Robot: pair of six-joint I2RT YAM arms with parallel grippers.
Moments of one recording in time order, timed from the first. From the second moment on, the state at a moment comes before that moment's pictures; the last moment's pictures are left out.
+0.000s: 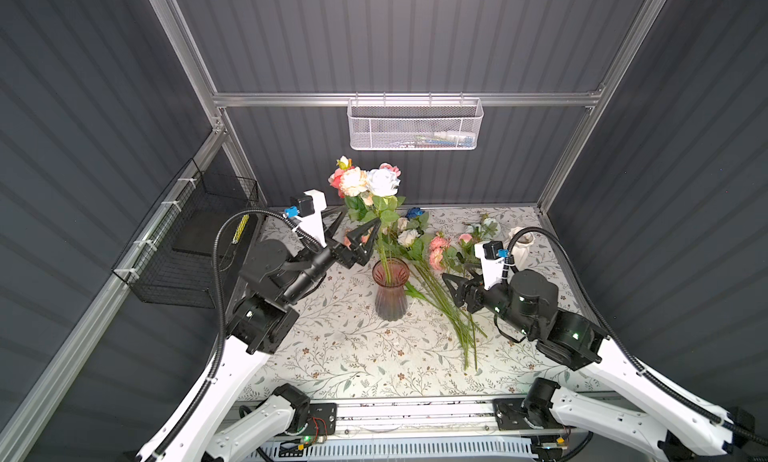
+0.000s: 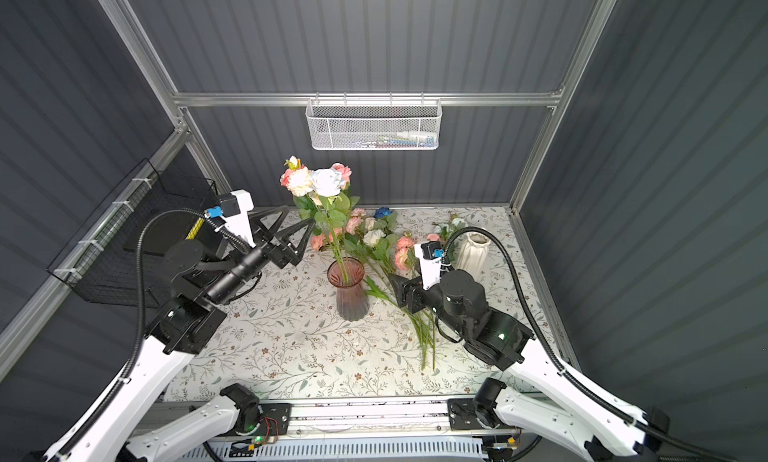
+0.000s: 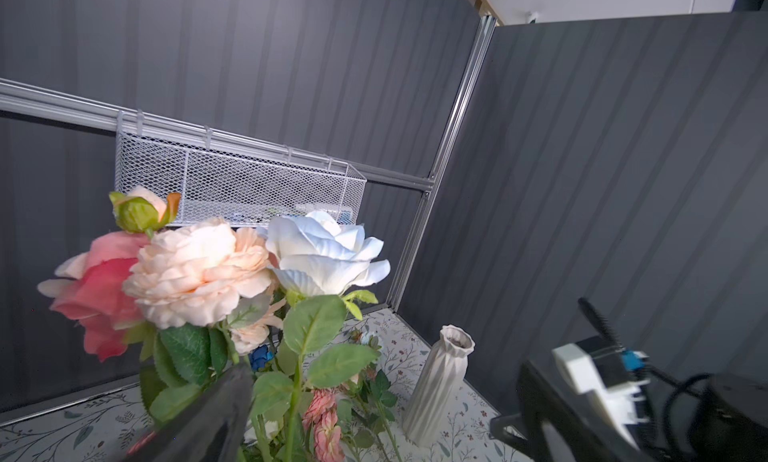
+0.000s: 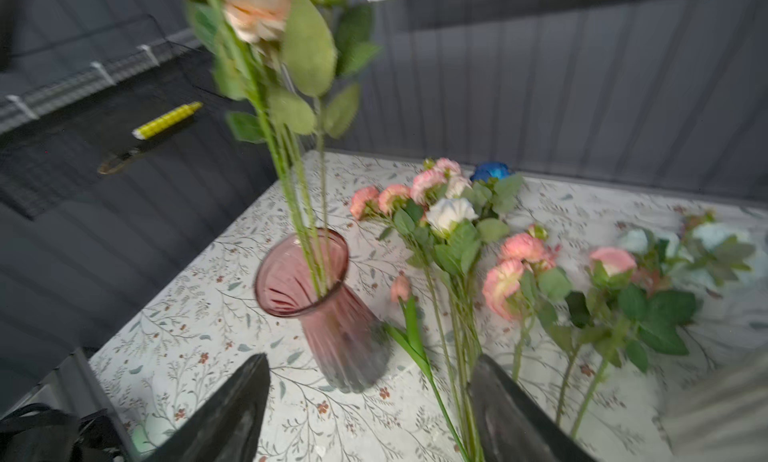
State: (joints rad) left arm -0.56 0.87 1.13 -0.06 0.18 -0.34; right arm 0.80 0.86 0.87 -0.33 0.18 0.32
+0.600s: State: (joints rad) left arm -0.56 0.54 0.78 -0.29 0.10 -0.48; right arm 0.50 1.53 0.91 -0.33 0.05 0.45
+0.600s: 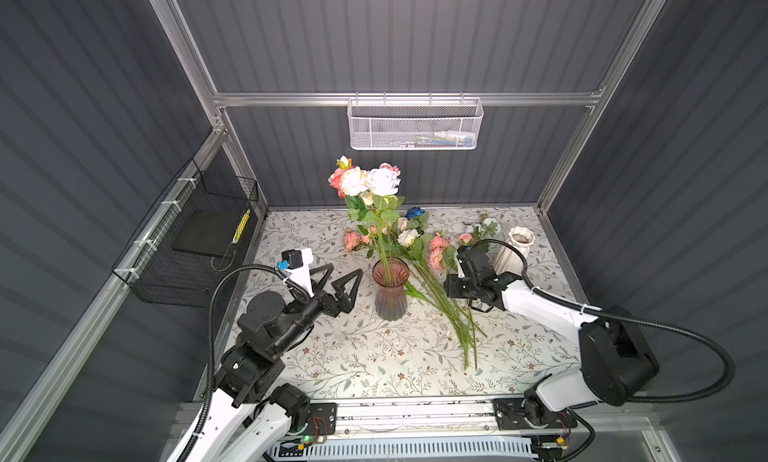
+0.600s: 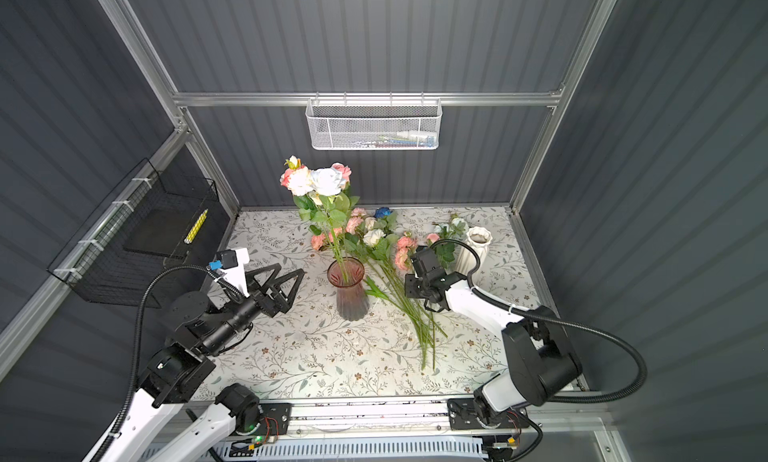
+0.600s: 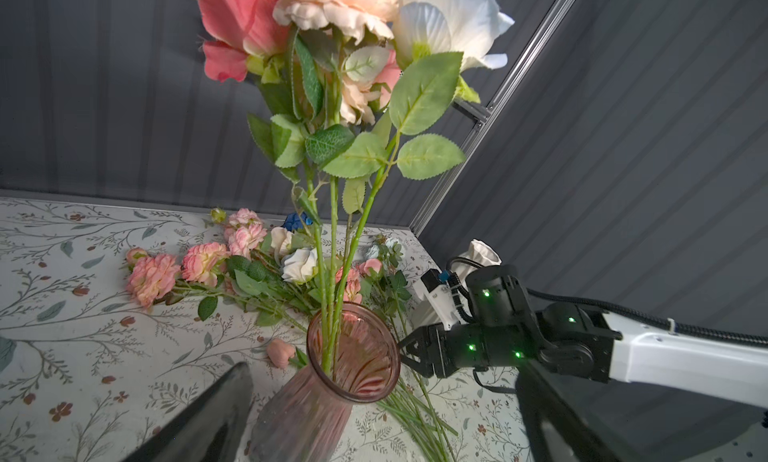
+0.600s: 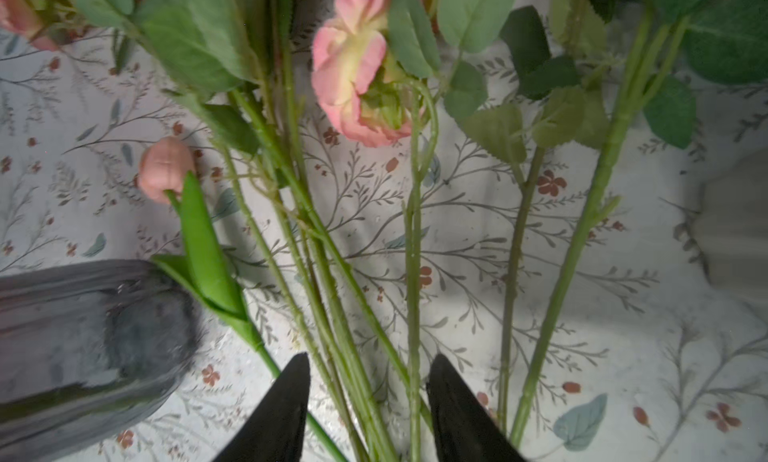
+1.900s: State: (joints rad) left arm -0.56 0.48 0.74 -0.39 0.07 -0.49; right arm 0.61 1.21 0.92 -0.18 0.27 0.33
